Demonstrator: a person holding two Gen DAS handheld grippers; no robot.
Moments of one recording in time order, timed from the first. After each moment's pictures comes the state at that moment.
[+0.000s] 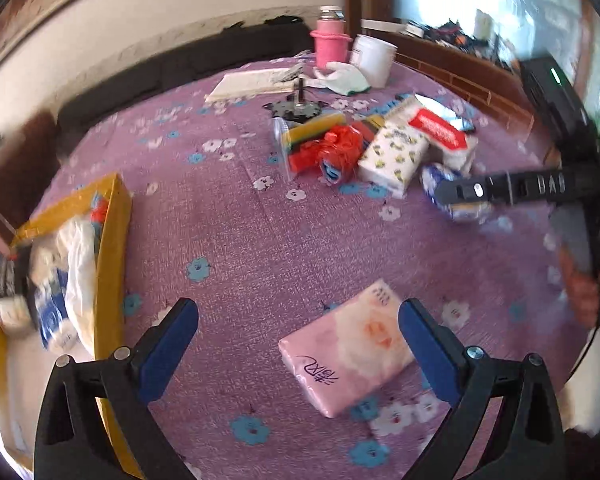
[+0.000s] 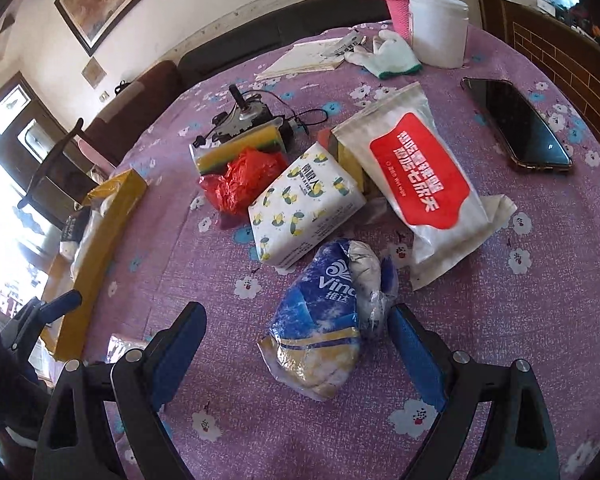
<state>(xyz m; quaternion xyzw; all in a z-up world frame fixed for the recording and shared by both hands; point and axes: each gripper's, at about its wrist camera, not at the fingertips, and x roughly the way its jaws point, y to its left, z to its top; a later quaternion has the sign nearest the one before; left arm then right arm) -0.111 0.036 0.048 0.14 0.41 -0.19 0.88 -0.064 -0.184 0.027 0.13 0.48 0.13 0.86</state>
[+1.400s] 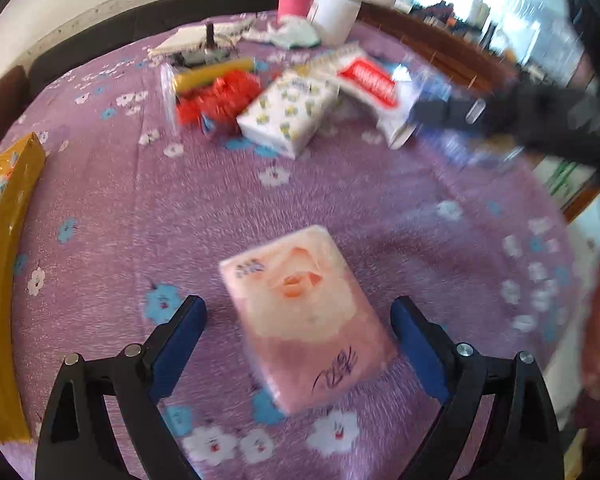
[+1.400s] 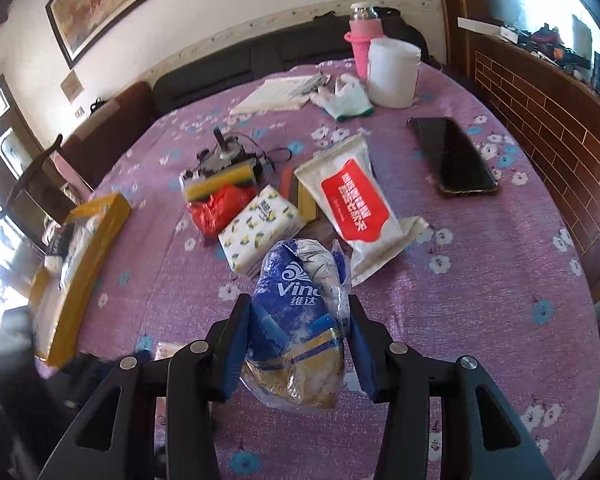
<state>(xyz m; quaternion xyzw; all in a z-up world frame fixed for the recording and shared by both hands) -0.118 -0.051 0.012 0.09 0.49 -0.20 0.84 -0.101 -0.196 0.074 0.11 0.44 0.06 0.89</state>
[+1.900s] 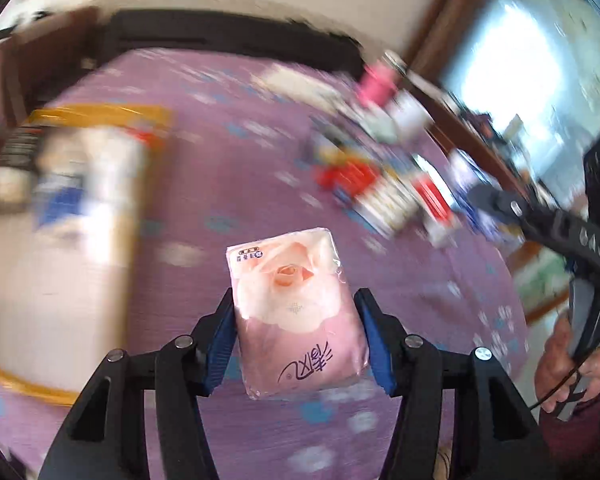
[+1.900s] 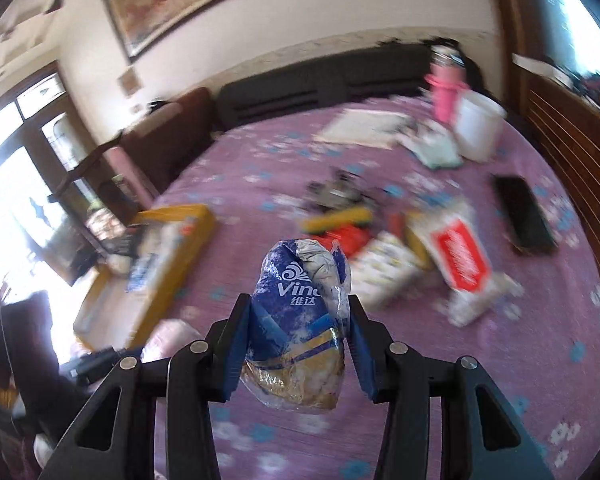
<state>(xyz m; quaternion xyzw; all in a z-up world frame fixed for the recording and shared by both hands) -0.128 0.126 0.086 -0.10 0.43 -0.16 0.88 -0.105 -0.111 0.134 0.09 0.40 0.17 0.90</state>
